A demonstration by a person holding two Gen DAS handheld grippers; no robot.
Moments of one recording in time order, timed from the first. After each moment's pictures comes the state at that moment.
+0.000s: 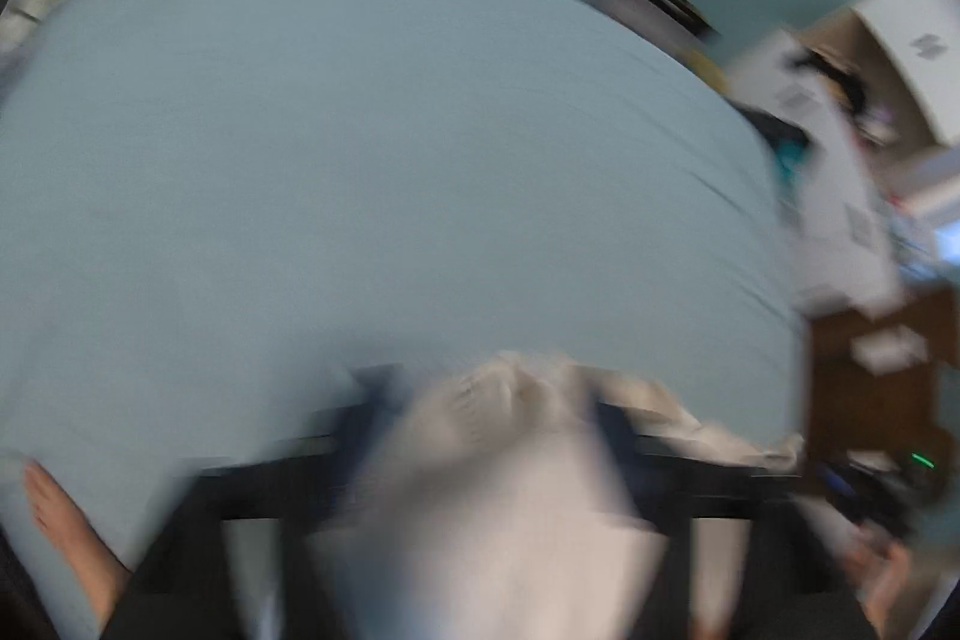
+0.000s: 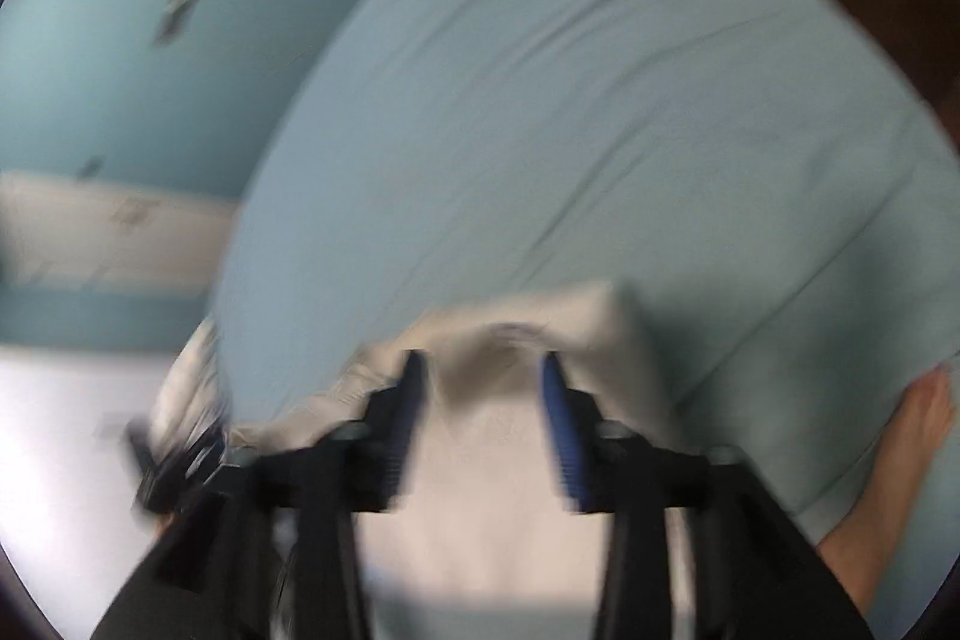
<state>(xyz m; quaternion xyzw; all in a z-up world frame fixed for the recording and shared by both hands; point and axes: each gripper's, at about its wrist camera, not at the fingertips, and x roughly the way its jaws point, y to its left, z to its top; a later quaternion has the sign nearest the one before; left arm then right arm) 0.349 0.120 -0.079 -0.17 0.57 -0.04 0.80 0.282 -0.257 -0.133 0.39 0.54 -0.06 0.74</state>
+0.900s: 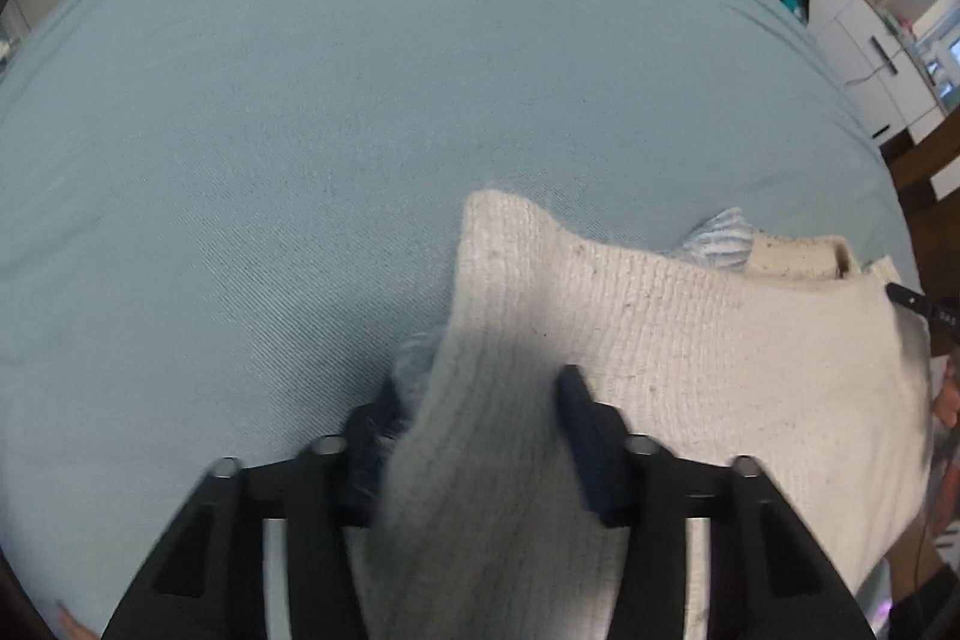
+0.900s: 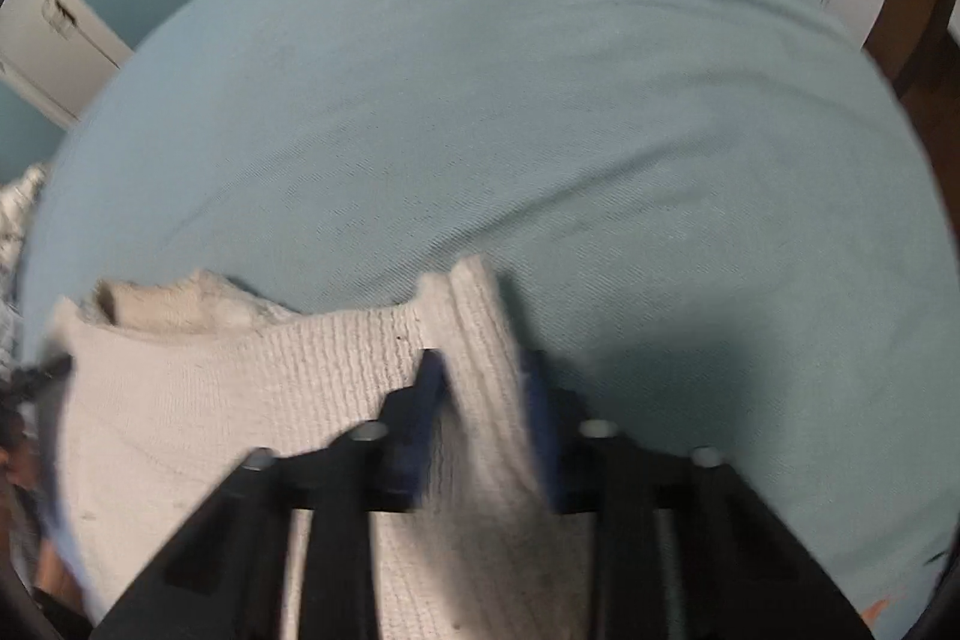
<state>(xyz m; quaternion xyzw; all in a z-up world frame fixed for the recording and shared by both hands) 0.314 0.094 -0.233 -0.01 0.61 -0.13 0.78 0.343 -0.140 -0.280 0.08 0.59 -0.04 0.80</state>
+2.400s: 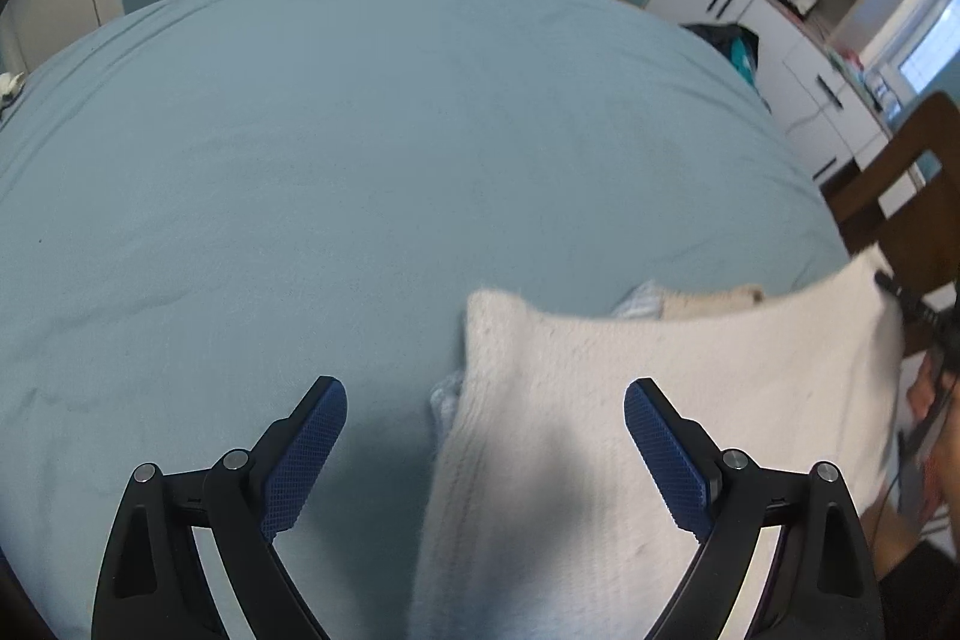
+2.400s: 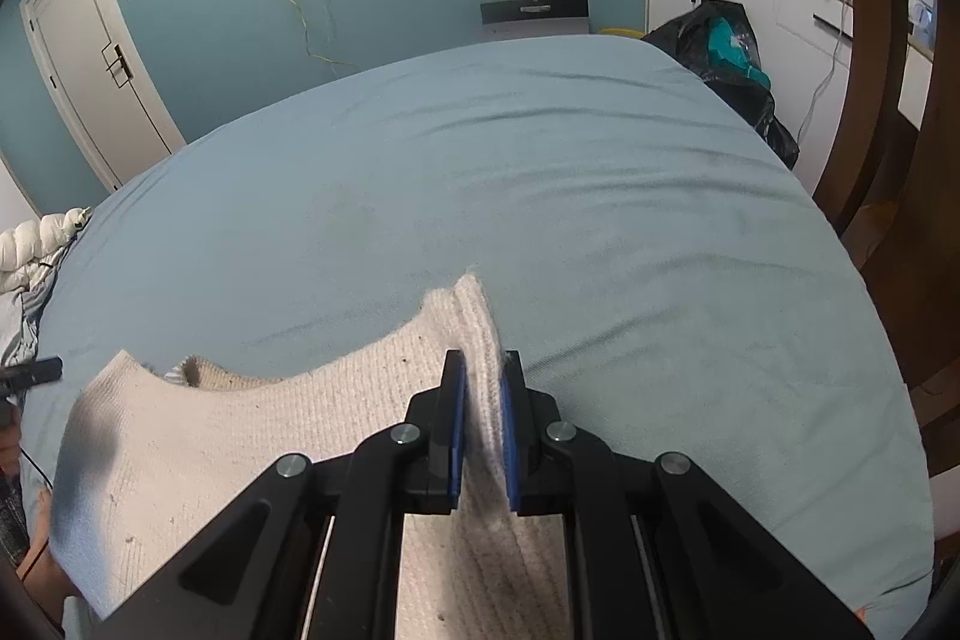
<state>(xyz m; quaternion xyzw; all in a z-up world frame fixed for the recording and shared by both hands) 0.317 0.113 -0.162 -0.04 0.55 -0.18 0.81 0.308 -0.146 -0.183 0.08 0.44 -0.04 0.89</state>
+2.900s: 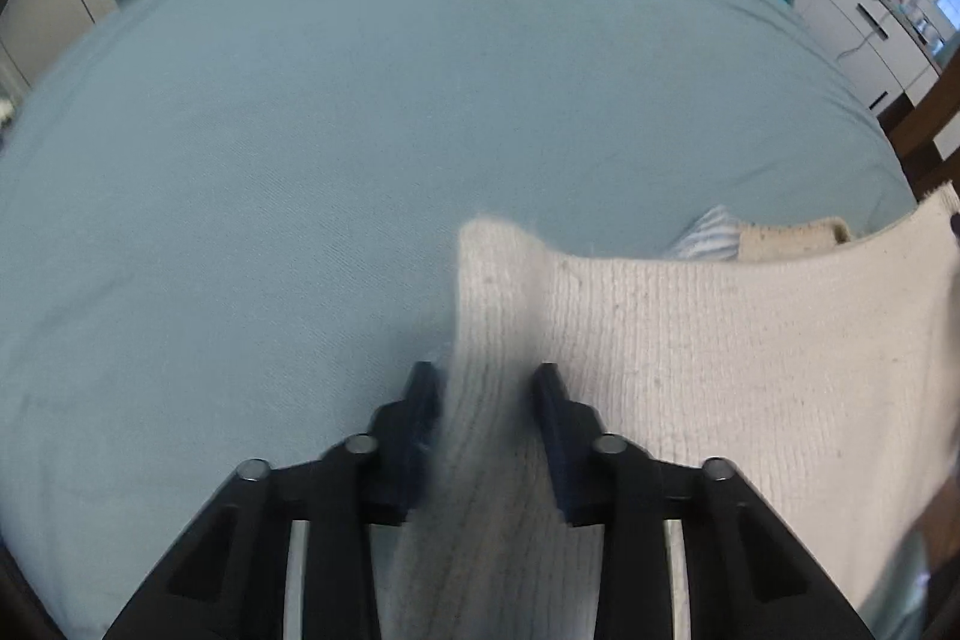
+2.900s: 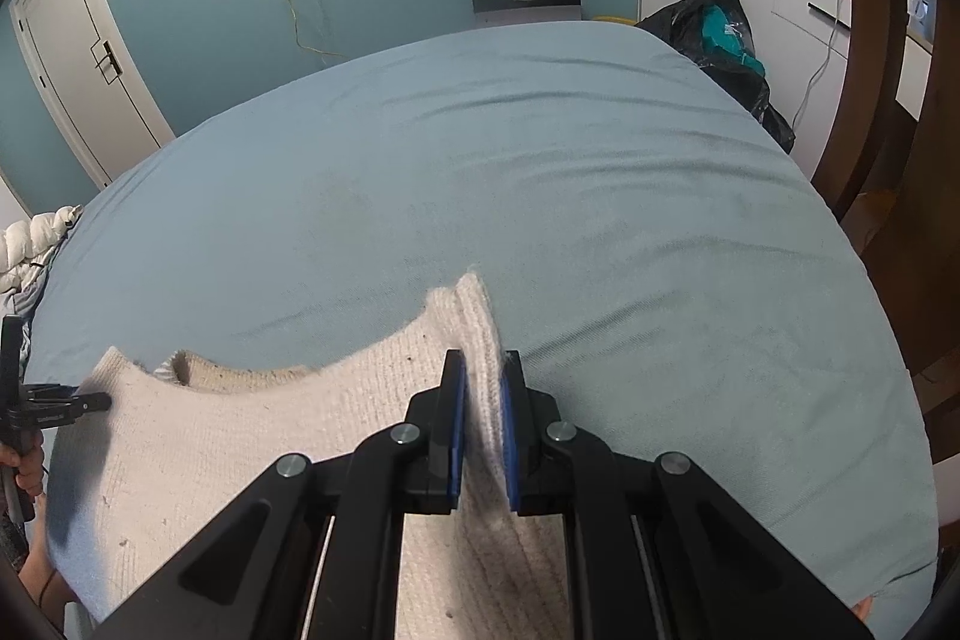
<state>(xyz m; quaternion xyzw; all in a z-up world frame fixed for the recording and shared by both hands) 0.316 0.074 -0.214 0.04 0.58 -0.14 0.80 0.306 -0.139 -0.188 0.08 0.45 -0.05 0.89</state>
